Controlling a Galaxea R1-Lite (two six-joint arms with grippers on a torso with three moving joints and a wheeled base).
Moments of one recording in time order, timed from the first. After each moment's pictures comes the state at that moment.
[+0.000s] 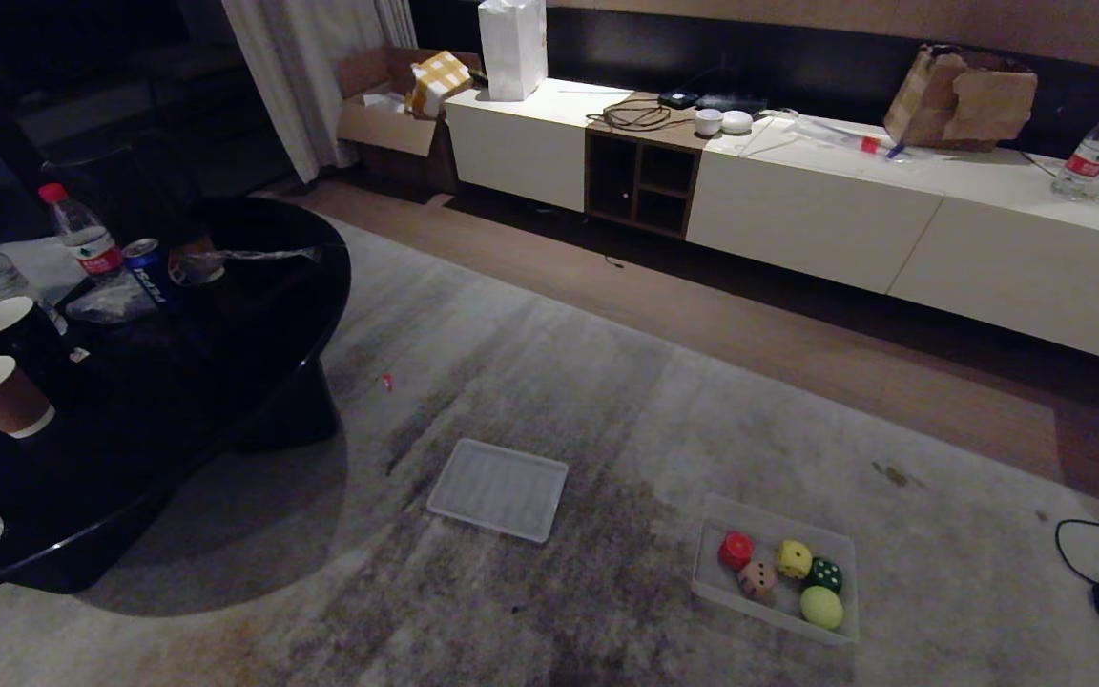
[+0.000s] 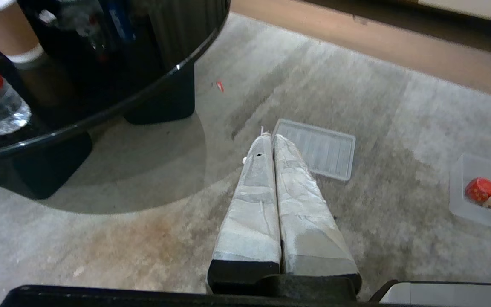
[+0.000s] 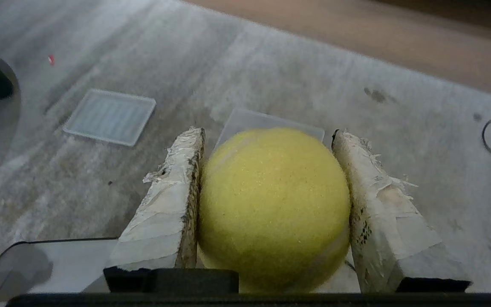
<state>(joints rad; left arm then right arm) -0.01 0.00 0.00 0.00 0.01 0.03 0.01 0.00 -0.09 0.24 -0.01 0.05</state>
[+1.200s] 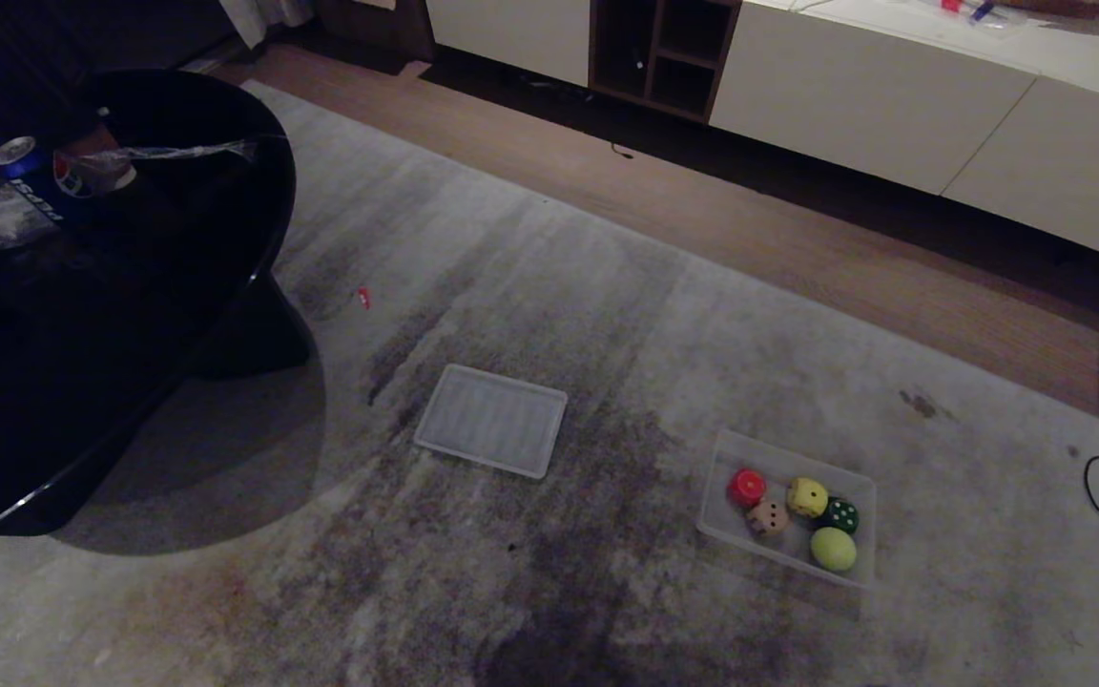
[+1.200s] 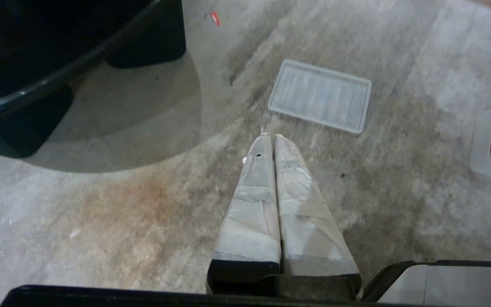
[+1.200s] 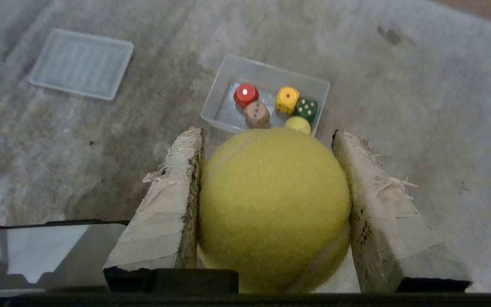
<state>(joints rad) -0.01 0.00 0.00 0.00 0.01 0.03 0.01 0.00 -0.09 0.24 -0.01 0.05</state>
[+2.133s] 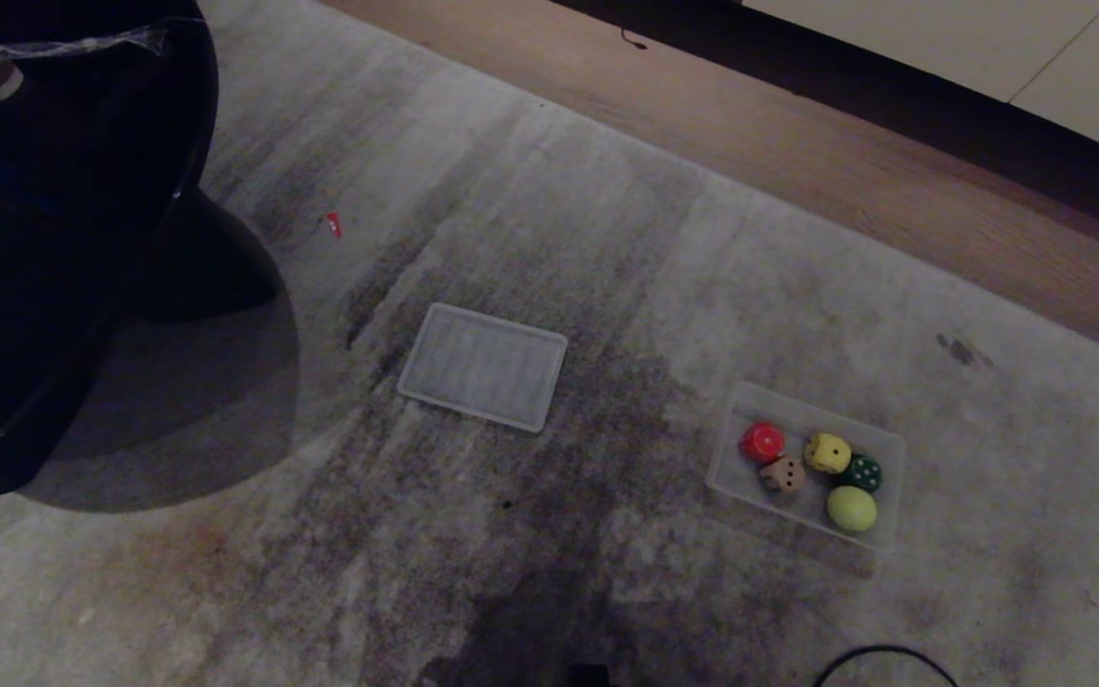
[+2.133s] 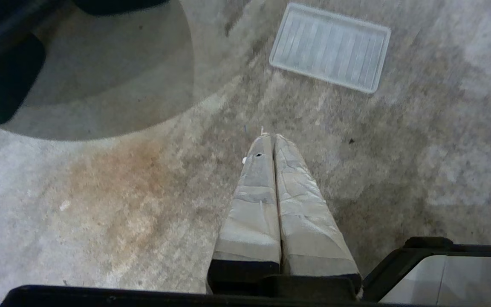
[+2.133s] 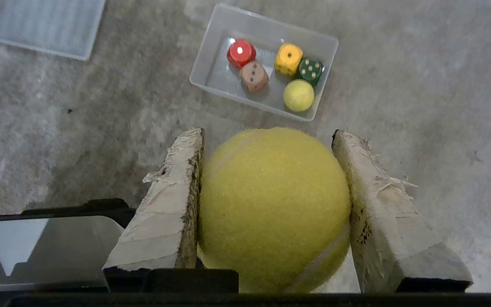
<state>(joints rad) -0.01 0.00 0.00 0.00 0.01 0.03 0.01 0.00 -0.09 0.24 -0.01 0.06</state>
